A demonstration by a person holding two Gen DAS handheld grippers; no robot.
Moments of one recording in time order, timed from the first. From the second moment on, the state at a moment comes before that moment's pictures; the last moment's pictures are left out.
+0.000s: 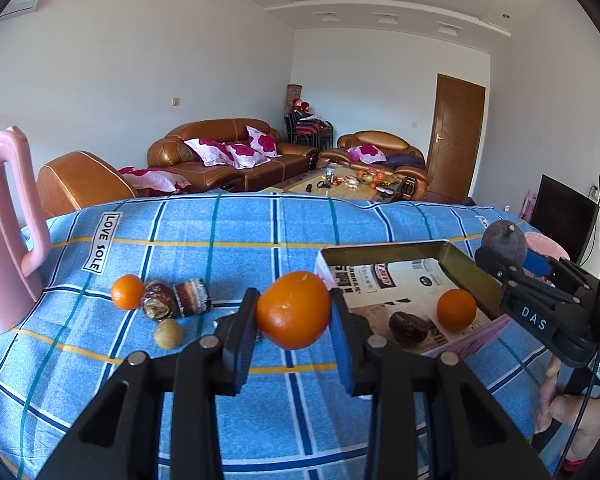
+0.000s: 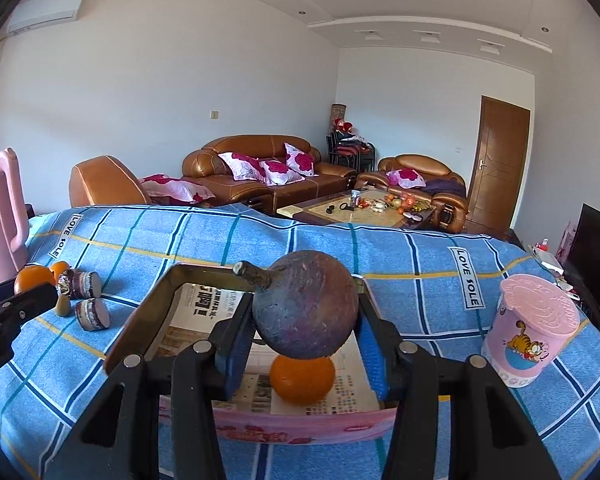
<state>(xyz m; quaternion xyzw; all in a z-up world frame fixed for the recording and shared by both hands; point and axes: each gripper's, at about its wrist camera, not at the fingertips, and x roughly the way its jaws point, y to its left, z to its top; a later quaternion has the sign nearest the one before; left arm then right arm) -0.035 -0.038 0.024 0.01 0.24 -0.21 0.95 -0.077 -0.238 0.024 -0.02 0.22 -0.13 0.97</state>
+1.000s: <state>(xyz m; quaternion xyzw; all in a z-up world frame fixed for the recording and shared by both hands) 0.020 -0.156 0.001 0.07 0.32 -0.22 0.92 -0.020 -0.288 0.001 0.03 0.32 -0.08 0.94</state>
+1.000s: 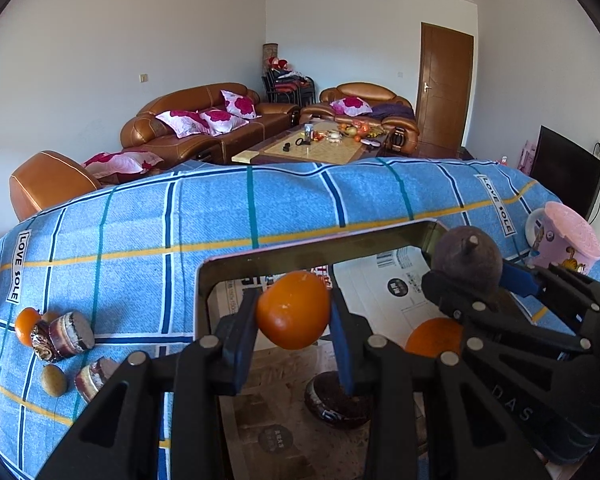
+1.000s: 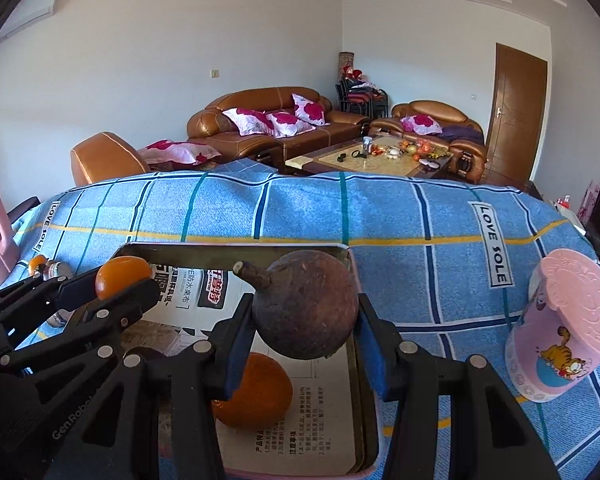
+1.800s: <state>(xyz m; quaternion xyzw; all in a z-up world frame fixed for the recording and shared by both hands) 0.020 -0.152 0.003 0.07 0.31 -0.20 0.93 -0.051 -0.289 0.020 0.03 0.21 -0.12 0.97</state>
